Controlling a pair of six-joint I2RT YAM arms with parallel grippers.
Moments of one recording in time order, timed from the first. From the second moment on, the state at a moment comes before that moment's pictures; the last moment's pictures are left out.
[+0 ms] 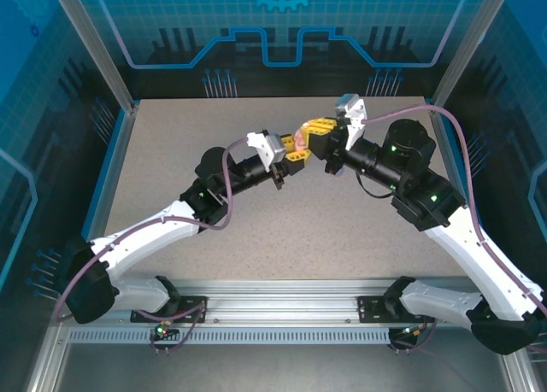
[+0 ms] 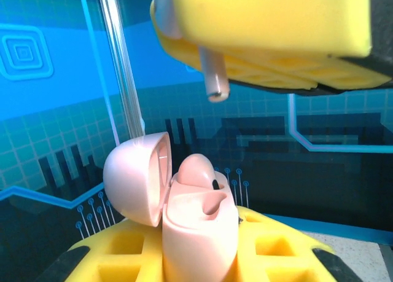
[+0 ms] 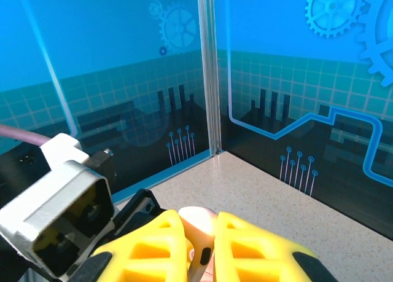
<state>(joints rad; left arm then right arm) -0.75 1.30 0.97 0.55 0.33 0.08 0.67 1.05 1.36 -0.32 -0.21 0.07</state>
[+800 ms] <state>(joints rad) -0.75 1.30 0.98 0.57 0.27 0.13 0.66 1.04 1.32 -0.30 -0.24 0.07</state>
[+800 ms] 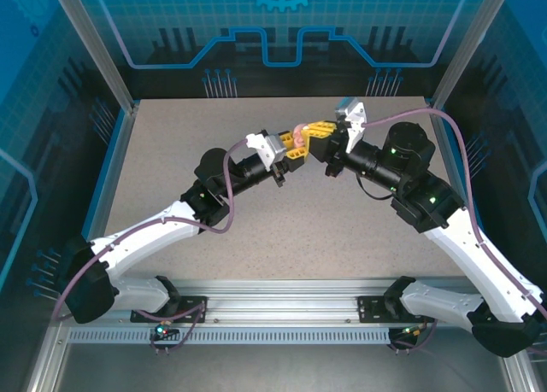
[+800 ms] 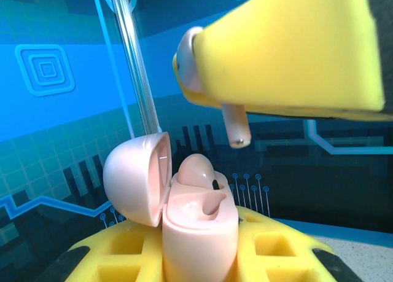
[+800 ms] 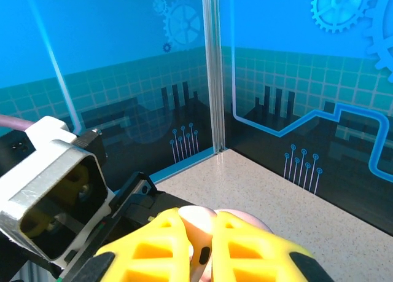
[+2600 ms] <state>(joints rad) -0.75 1.29 0.99 0.50 0.25 0.13 0.59 1.09 1.30 -0.32 -0.33 0.10</state>
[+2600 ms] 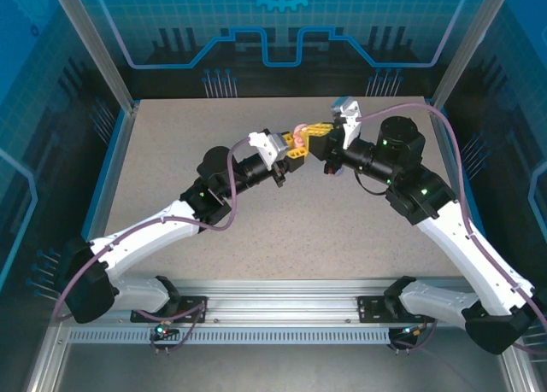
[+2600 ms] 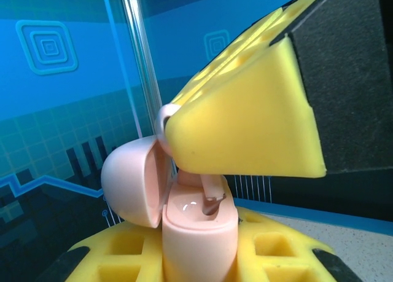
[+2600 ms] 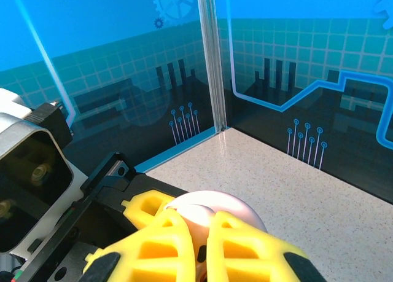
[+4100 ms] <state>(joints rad) -0.75 1.29 0.99 0.47 0.24 0.13 0.55 1.11 1.35 -0.41 -0.40 0.08</state>
